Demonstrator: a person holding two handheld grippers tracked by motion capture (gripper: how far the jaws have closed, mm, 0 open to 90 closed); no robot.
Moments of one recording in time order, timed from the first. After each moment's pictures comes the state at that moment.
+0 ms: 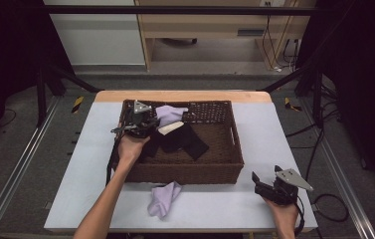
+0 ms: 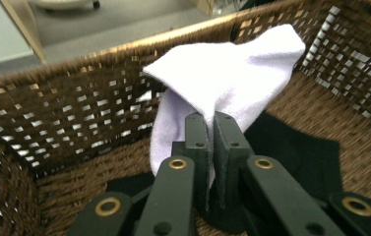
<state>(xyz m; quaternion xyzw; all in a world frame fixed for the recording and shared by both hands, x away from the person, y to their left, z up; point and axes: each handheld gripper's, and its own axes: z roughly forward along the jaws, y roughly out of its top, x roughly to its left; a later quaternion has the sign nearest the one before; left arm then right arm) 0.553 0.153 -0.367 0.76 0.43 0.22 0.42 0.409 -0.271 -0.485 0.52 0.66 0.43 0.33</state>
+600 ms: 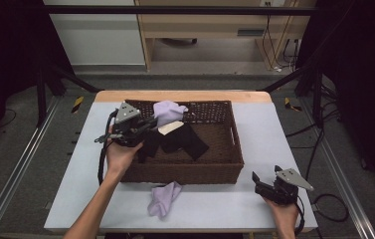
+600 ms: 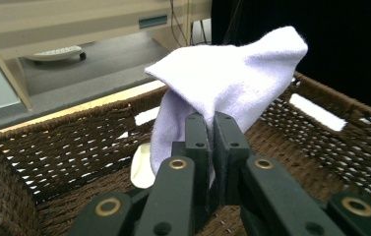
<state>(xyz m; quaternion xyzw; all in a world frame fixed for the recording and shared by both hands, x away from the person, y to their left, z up) 0.490 0.165 -0.320 0.74 0.38 0.24 0.50 0.410 -0.272 -0.485 0.52 0.66 0.43 0.33</state>
